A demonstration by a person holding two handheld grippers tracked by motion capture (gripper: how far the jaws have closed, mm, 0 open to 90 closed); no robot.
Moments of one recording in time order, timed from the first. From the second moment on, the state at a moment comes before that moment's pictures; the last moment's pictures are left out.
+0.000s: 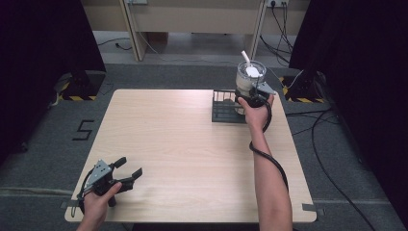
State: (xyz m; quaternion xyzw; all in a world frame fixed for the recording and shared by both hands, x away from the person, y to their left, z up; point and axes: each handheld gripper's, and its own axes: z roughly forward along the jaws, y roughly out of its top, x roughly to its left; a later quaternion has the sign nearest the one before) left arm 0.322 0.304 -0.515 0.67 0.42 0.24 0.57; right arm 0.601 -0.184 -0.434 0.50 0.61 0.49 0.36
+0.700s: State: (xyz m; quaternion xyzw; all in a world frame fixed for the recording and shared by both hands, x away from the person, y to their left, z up) left arm 0.322 0.302 -0.514 0.67 0.41 0.24 0.57; right arm 0.572 -0.191 -0.427 0.49 0.63 0.49 0.35
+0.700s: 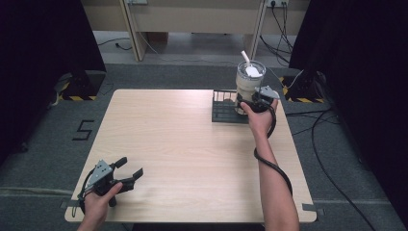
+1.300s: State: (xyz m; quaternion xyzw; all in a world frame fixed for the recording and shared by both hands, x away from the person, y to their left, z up) left arm 0.321 0.301 -0.514 0.67 0.41 0.24 0.57; right arm 0.529 -0.198 -0.420 0.49 0.63 0.49 0.34
